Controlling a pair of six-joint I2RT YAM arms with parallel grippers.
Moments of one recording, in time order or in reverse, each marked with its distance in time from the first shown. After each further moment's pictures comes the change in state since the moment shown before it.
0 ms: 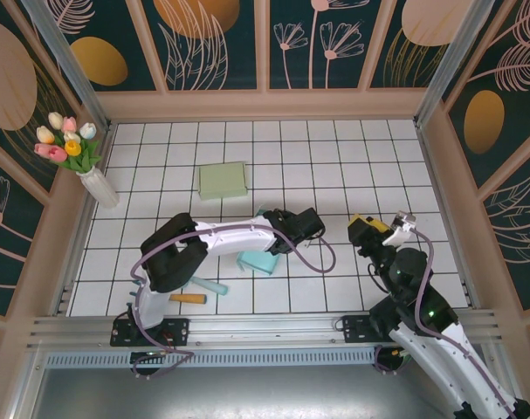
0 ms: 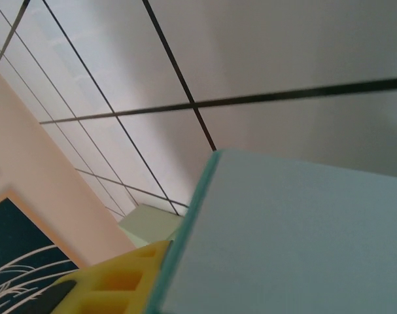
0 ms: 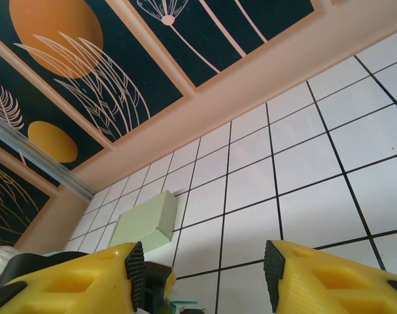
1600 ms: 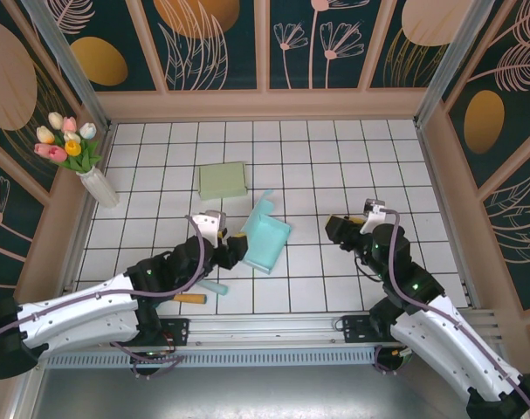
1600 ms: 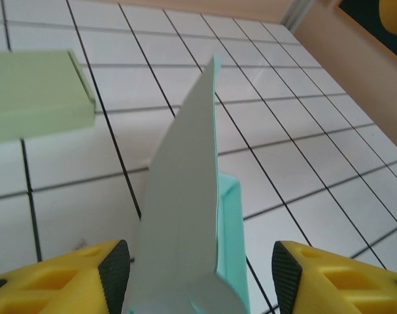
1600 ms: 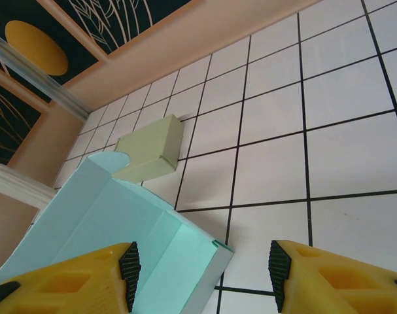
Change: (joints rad) left arm -0.008 -1.209 -0.901 0.431 0.279 -1.596; right arm 0.000 0.328 0.078 0.035 -0.198 -0.022
